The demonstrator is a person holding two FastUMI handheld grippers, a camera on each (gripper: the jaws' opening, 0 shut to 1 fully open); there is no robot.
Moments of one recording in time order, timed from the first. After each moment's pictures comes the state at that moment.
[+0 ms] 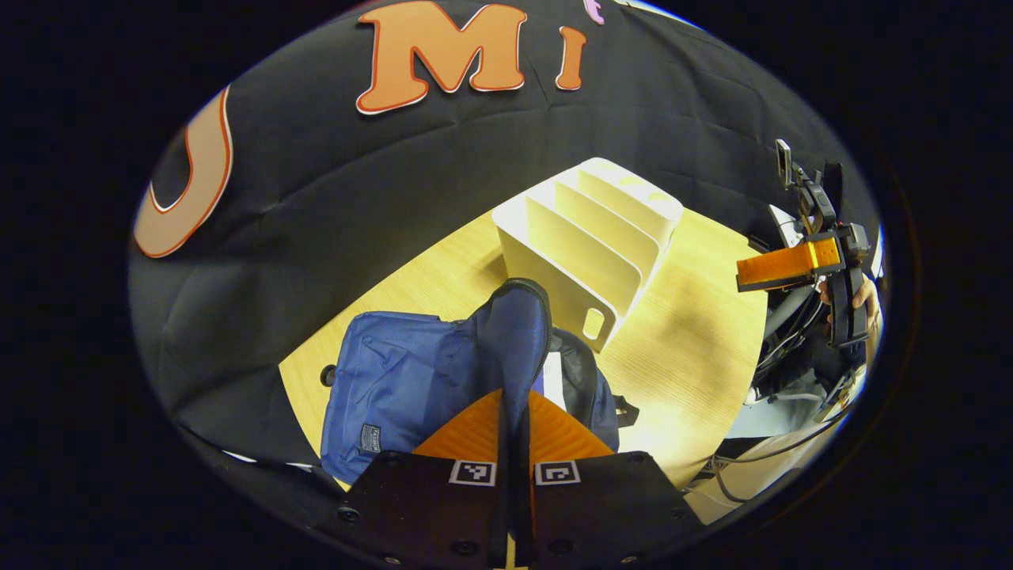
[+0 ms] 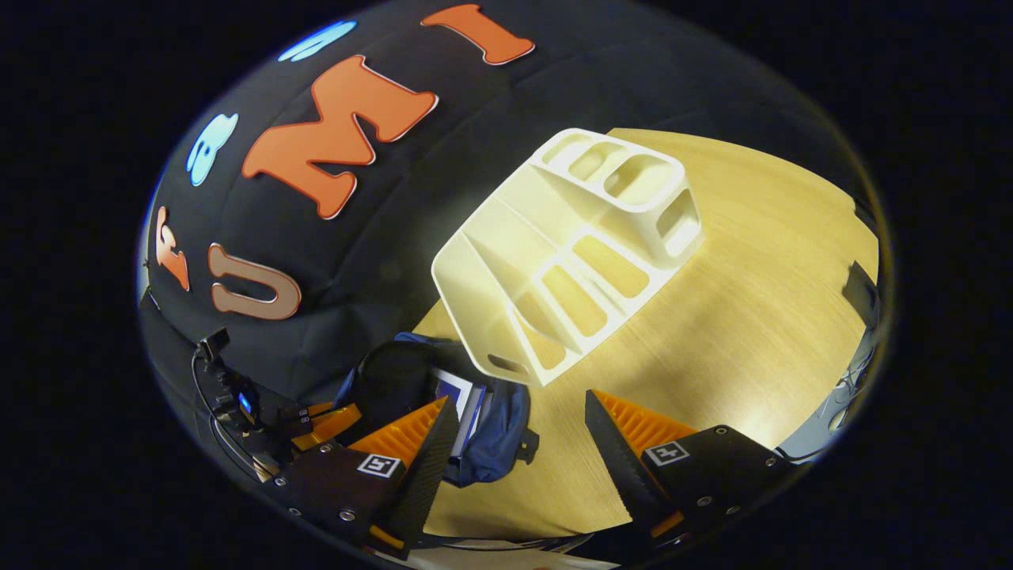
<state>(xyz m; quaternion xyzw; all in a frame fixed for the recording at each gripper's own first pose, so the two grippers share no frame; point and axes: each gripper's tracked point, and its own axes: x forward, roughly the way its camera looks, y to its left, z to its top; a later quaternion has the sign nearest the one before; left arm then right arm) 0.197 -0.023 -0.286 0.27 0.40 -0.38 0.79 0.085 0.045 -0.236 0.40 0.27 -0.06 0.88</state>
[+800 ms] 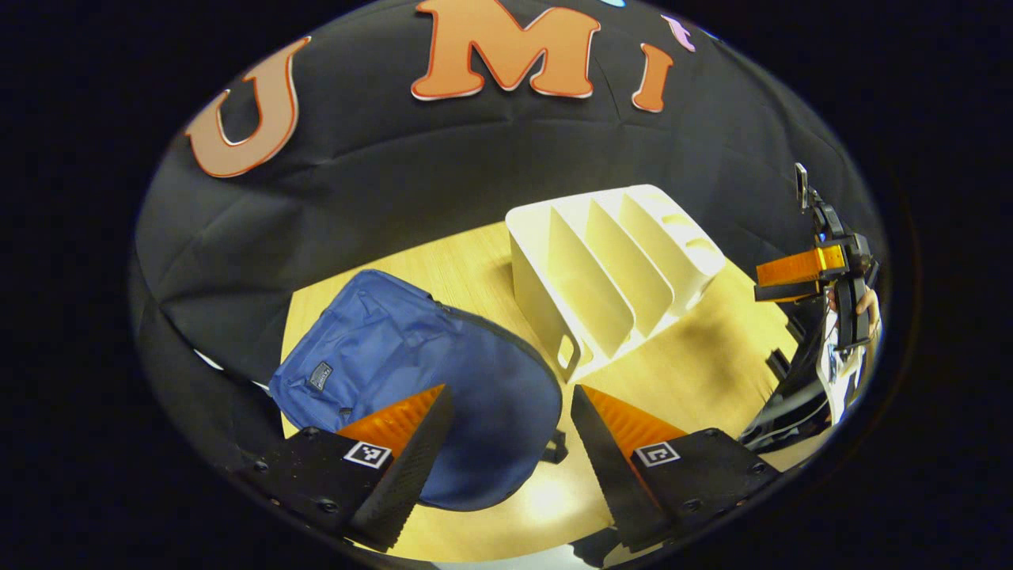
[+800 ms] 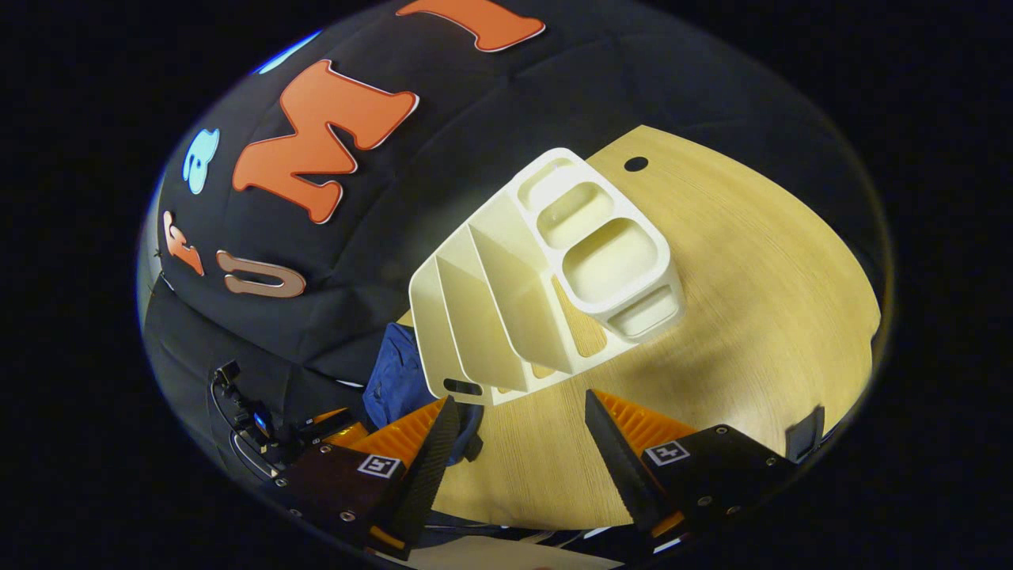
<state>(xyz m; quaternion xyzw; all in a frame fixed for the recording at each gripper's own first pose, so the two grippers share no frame) 0.139 -0.095 -0.278 0.16 0.40 -0.23 0.87 0.112 -0.078 -0.210 0.33 0.34 0.06 0.88</state>
